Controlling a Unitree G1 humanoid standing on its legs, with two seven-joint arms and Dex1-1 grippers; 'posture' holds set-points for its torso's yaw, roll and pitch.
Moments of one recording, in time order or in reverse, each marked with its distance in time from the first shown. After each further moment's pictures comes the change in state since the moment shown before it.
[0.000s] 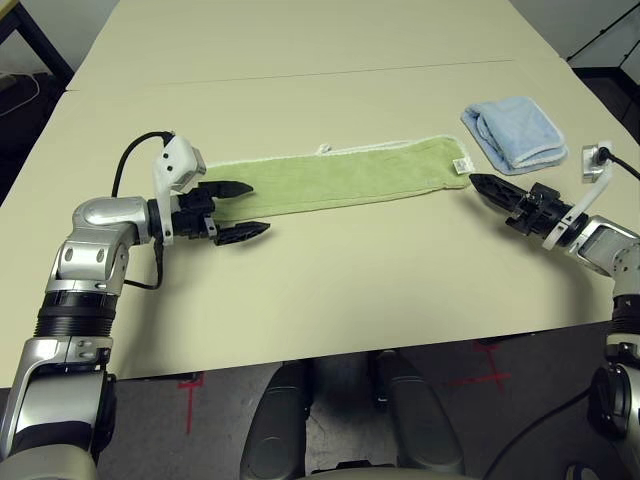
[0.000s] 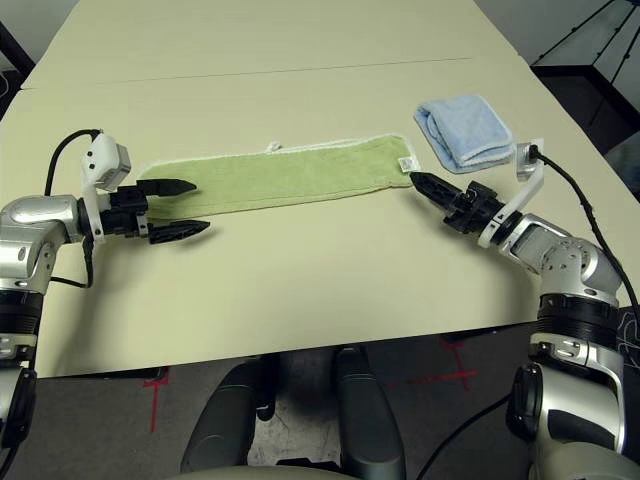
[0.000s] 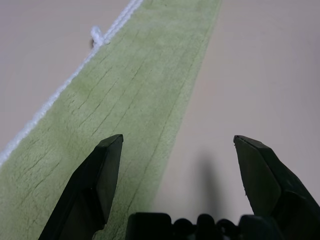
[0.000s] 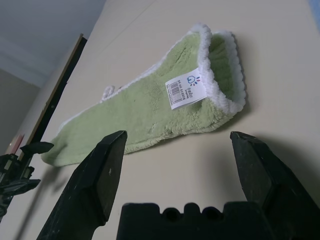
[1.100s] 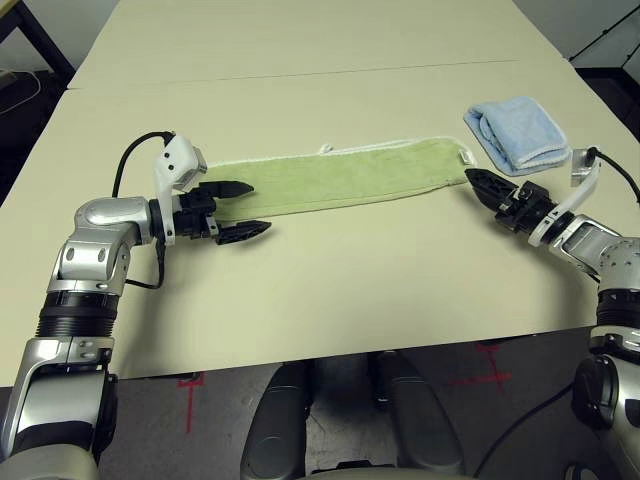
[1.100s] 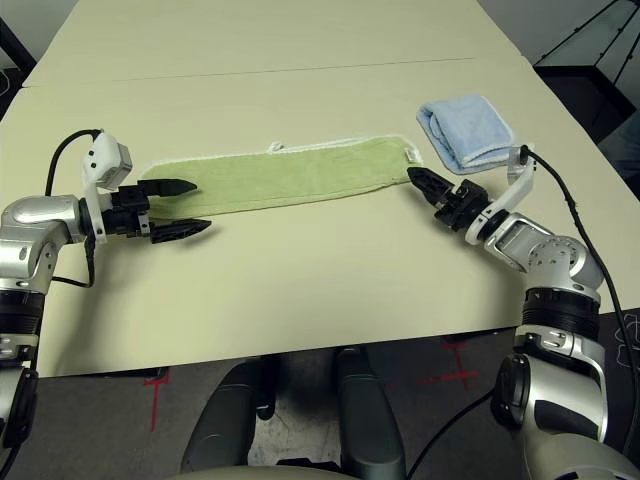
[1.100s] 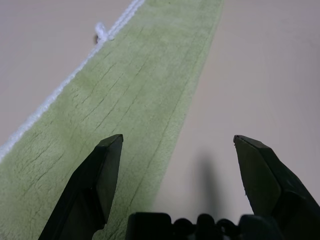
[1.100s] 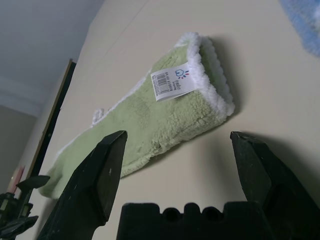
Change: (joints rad) left arm 0.000 -0.003 0.001 -0.005 -0.005 0.021 0.005; right arm -0.059 0.060 -0.063 0.062 0.059 0.018 -0.183
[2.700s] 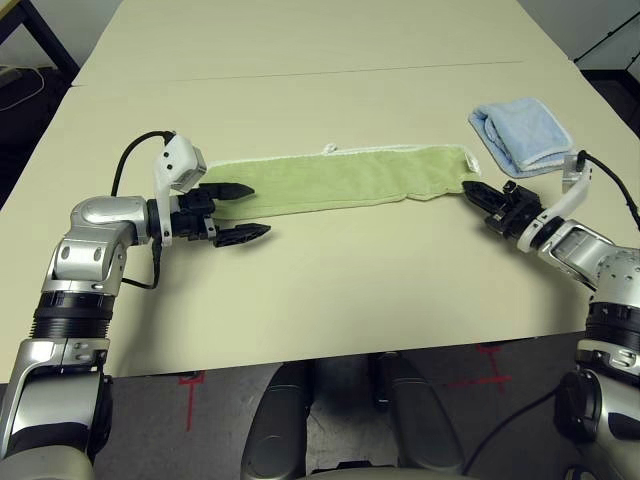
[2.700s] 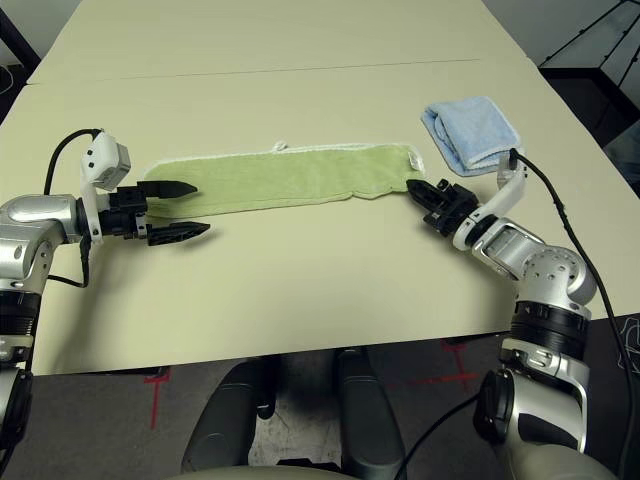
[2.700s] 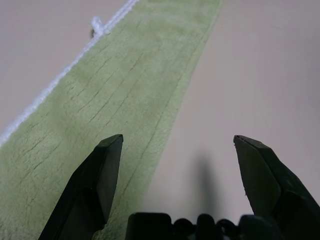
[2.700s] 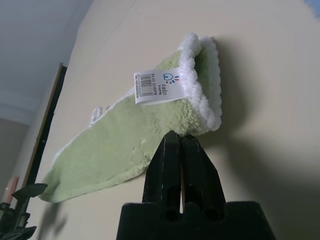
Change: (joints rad) left arm 0.004 0.020 -0.009 -0.032 -0.011 0.033 -0.026; right arm 0.100 0.035 -0.054 -0.223 0.121 0.104 -0.204
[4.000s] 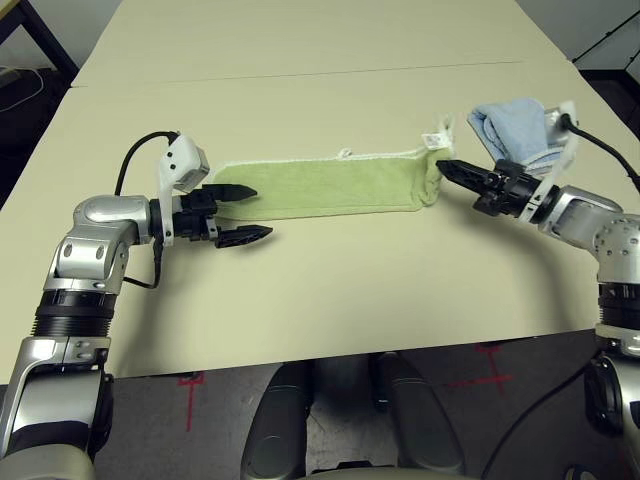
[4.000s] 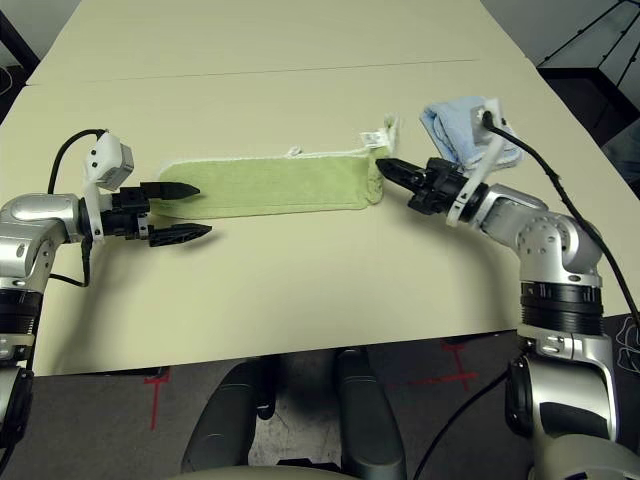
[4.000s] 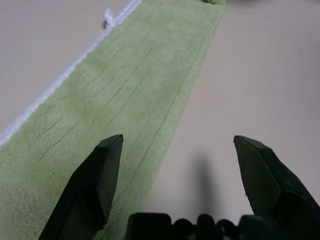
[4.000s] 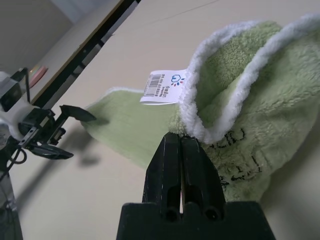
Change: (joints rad) left arm -0.006 0.005 -0.009 -0.001 0.000 0.015 -0.013; right arm -0.151 -0.107 0.377 -0.100 -0.114 -0.102 0.341
